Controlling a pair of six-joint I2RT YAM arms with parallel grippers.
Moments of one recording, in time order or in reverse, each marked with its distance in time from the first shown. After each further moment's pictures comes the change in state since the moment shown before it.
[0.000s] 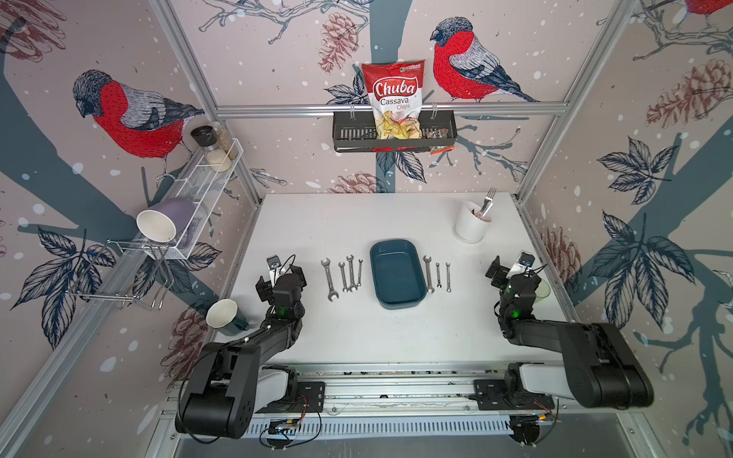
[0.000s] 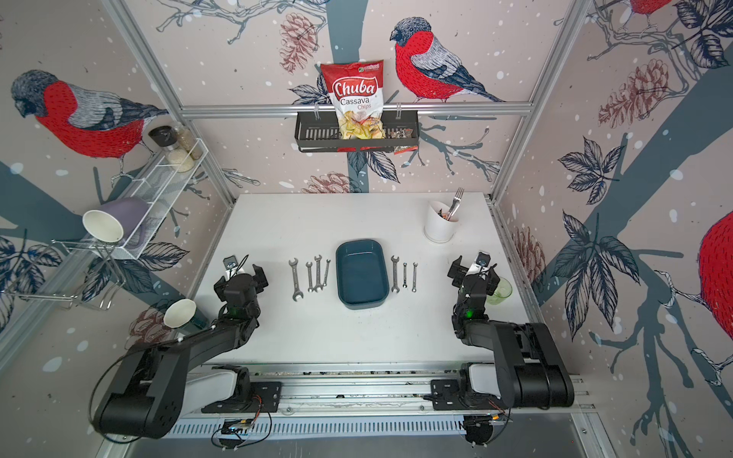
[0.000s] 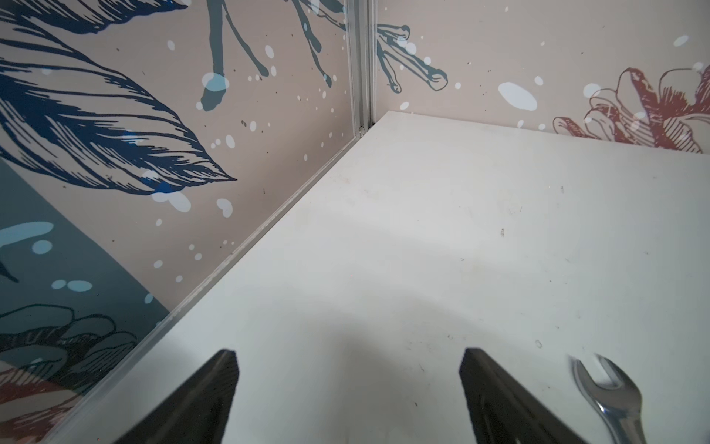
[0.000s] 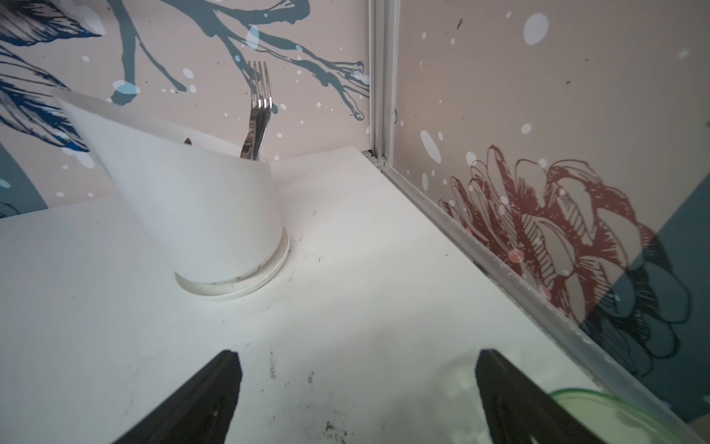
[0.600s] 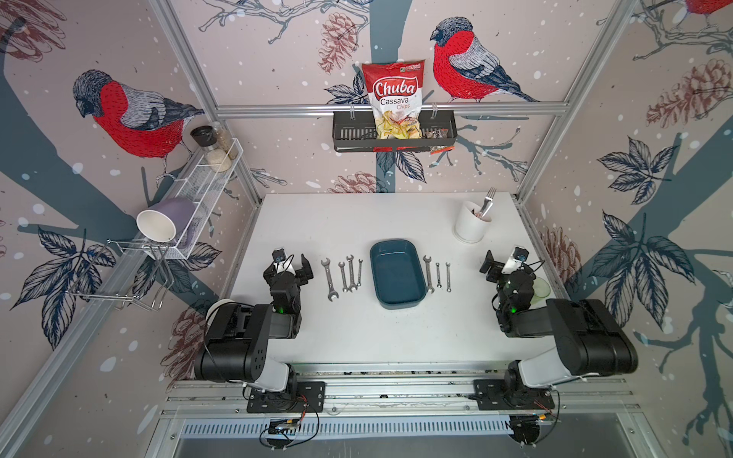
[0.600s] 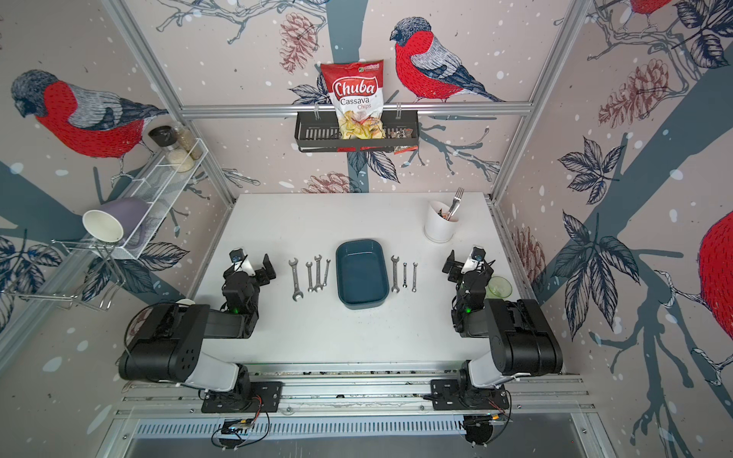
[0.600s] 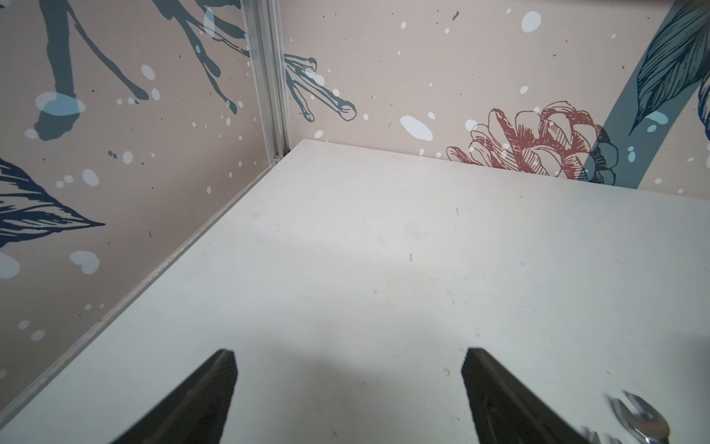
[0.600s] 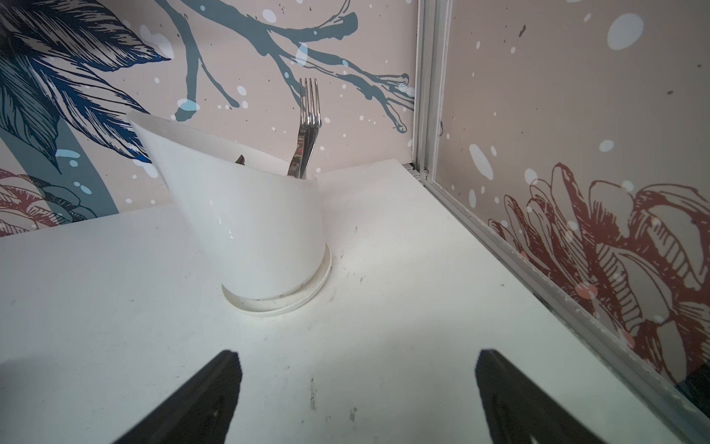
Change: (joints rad) left arm 0.047 0.248 0.037 0.320 0.307 0.025; right arm -0.031 0.064 0.062 0.065 -0.130 -0.002
